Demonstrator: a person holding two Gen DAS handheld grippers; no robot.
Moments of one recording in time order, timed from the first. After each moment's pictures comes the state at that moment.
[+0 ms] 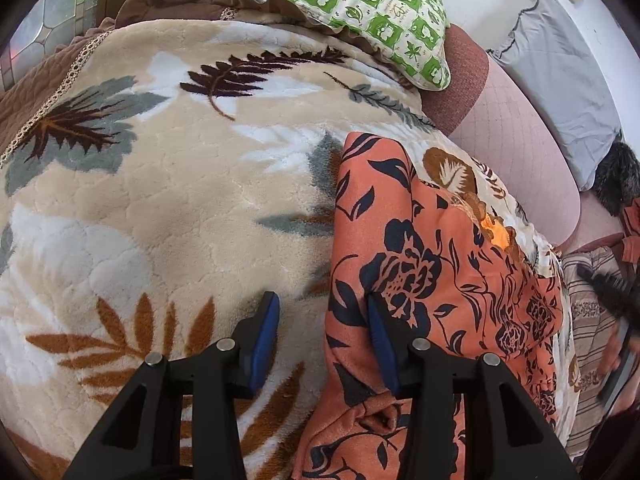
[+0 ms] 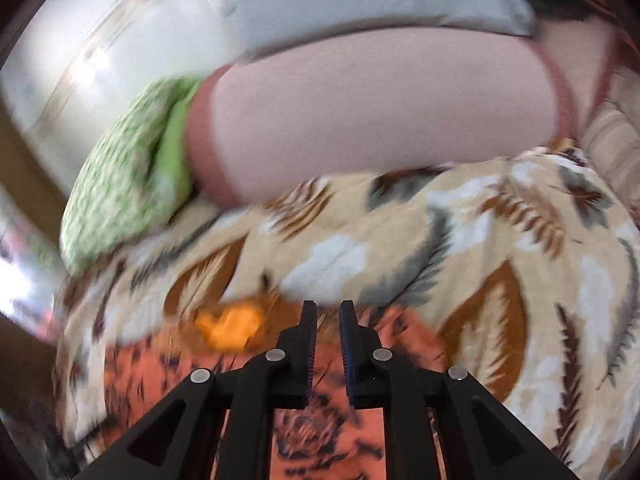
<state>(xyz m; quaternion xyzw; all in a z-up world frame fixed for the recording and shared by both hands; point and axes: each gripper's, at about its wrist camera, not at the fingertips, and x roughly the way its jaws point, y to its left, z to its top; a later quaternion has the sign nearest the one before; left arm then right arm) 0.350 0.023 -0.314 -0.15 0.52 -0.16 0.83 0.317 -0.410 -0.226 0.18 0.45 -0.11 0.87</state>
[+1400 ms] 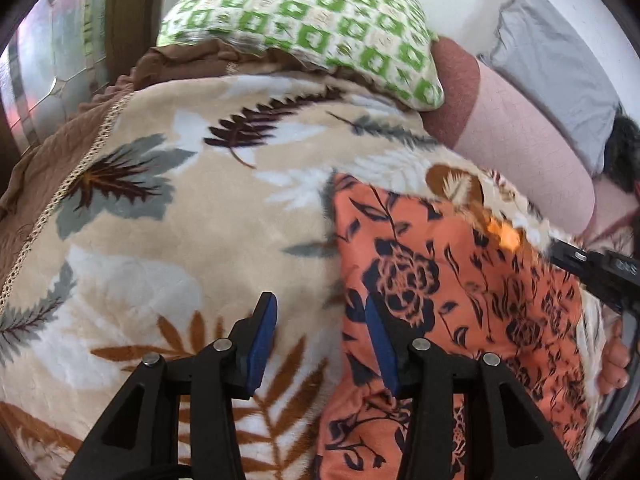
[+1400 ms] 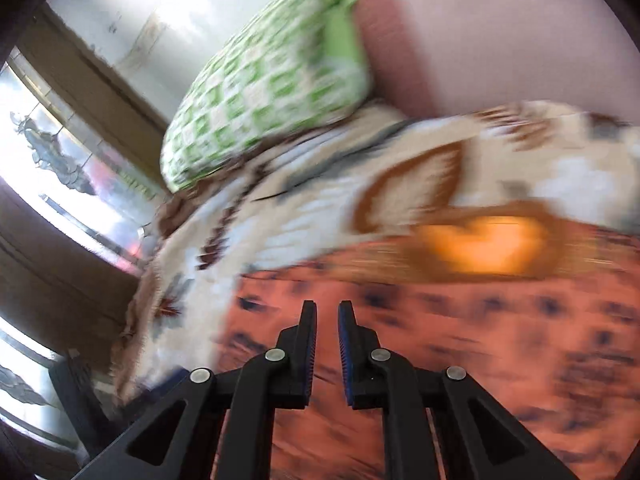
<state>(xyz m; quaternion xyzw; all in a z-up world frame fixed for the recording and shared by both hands) 0.327 0.021 -0.287 -0.06 0.48 -0.12 0.87 0.332 -0.298 -0.242 0.24 0.43 0.04 0.87</state>
